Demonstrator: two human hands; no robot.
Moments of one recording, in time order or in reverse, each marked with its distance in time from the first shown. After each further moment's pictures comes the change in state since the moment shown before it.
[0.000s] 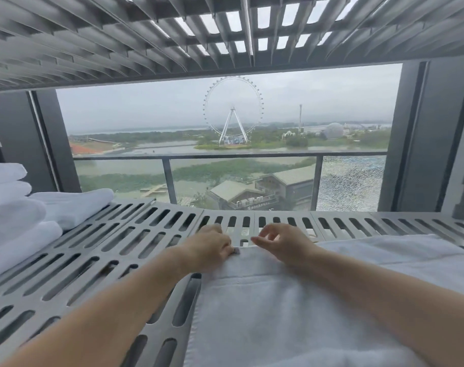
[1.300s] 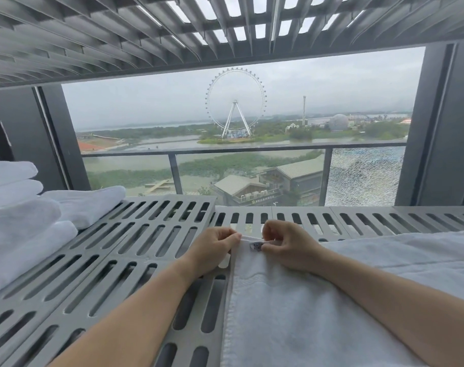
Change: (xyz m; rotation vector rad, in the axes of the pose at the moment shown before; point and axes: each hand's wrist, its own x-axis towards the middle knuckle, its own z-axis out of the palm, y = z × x) left_hand -0.010 -0.034 0.019 -0.908 0.237 -0.094; right_hand 0.005 -0.027 0.024 0.172 0.029 -0.213
